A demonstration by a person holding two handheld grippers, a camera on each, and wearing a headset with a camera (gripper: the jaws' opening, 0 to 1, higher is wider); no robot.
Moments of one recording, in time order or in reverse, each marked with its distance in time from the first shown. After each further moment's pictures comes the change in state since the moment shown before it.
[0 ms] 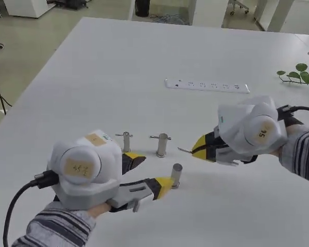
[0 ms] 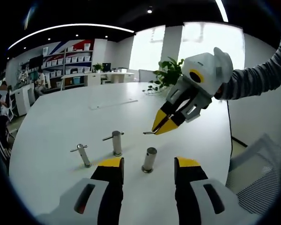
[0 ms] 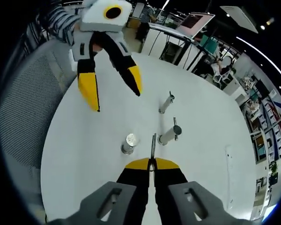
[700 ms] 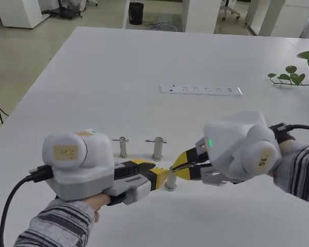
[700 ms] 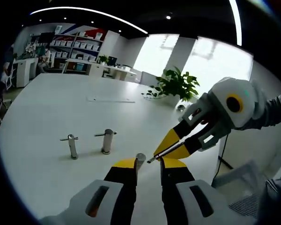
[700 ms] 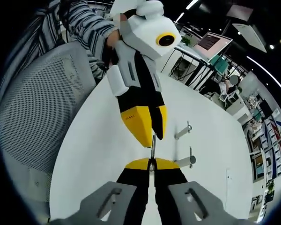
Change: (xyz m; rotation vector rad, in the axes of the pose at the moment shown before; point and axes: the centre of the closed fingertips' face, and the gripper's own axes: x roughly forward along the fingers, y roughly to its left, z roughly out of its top) left arm -0.001 -0.013 0.008 -0.205 -0.033 -0.069; right arm -0.004 0.038 0.048 -0.095 -0.107 0.016
